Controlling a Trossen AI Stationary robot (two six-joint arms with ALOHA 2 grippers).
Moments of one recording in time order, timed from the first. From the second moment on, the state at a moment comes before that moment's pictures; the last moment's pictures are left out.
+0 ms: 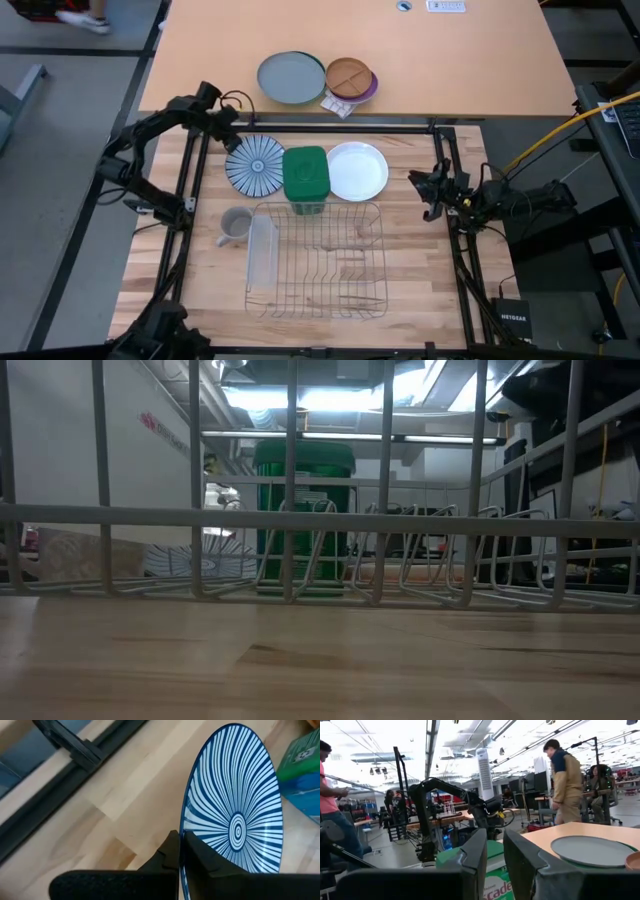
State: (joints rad) left arm 1.22 1.49 0.99 -0.74 0.40 0.42; right arm 0.19 0.18 0.12 0.42 0.51 -0.03
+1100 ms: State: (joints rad) left arm 1.20 1.48 0.99 -0.74 0.40 0.37; right arm -0.62 1.52 1.39 -0.04 -0.45 -0.05
